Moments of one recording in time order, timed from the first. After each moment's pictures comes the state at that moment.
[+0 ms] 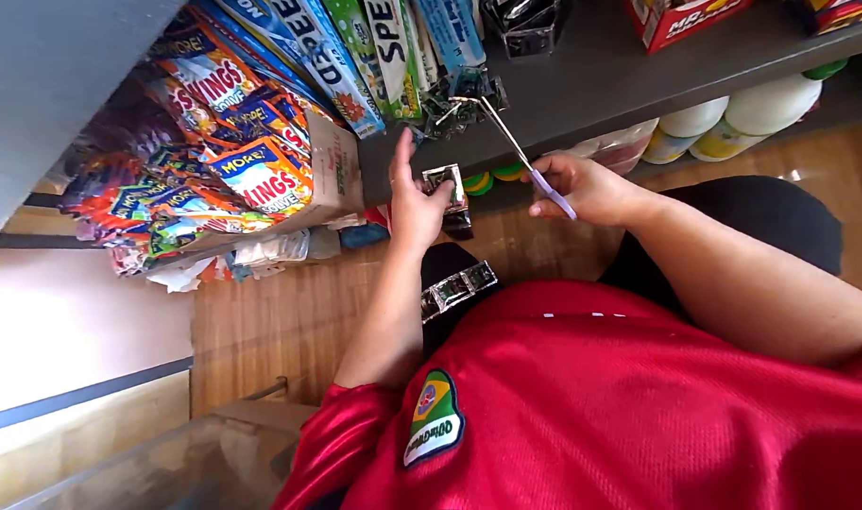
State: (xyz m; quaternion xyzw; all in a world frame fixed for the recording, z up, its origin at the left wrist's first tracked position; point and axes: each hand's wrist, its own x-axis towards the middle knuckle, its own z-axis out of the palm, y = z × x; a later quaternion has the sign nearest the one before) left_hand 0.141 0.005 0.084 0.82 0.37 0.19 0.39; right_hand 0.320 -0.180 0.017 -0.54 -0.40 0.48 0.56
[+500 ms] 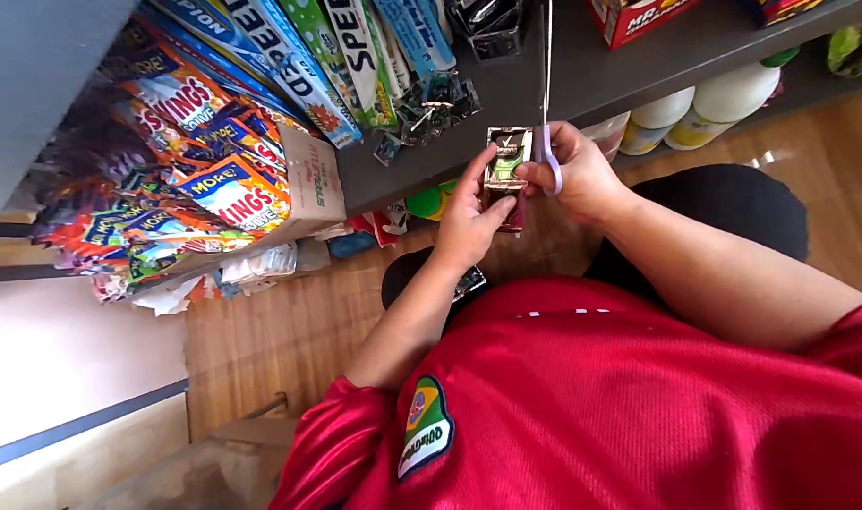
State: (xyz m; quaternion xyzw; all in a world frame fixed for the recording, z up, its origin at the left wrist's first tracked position) left_hand 0.173 -0.064 0.065 0.73 0.16 0.14 0.65; right_hand 0.309 -0.176 0.022 -0.47 -0.20 0.41 0.76
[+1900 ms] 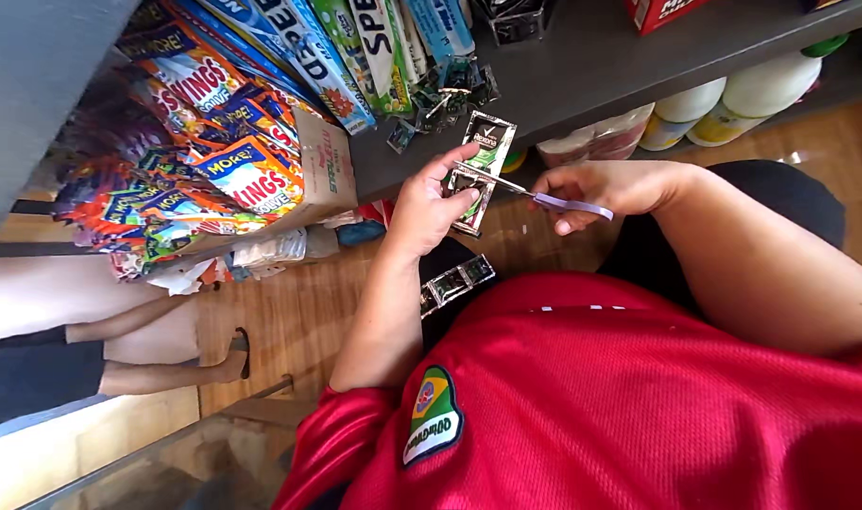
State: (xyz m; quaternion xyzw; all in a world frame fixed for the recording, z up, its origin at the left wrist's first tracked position) left_hand 0.147 -0.025 0.115 0.78 0.25 0.09 0.57; right_hand 0.344 -0.199 0.037 -0.46 -0.45 0.63 0.43
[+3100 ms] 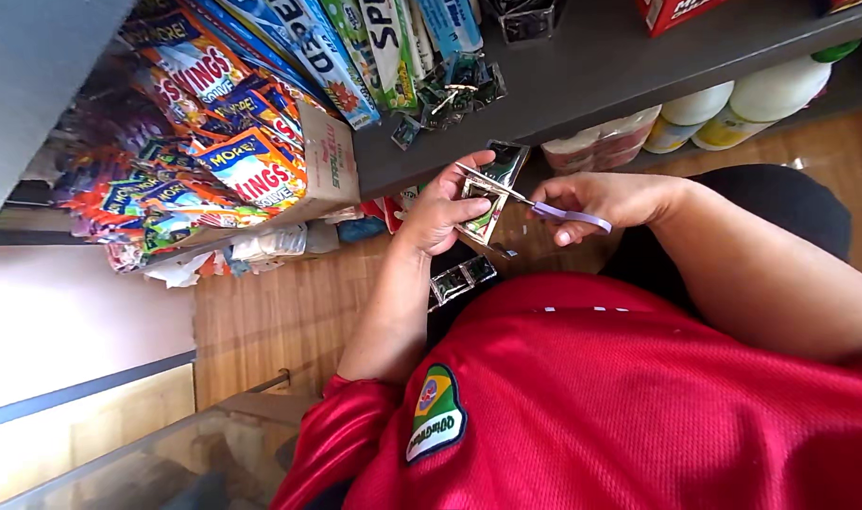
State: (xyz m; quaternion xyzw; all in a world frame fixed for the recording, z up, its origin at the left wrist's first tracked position) left_hand 0.142 -0.017 0.092 0.59 0.22 0.02 0.78; right_hand 0.330 -0.197 0.033 -0.43 -0.45 0.64 0.45
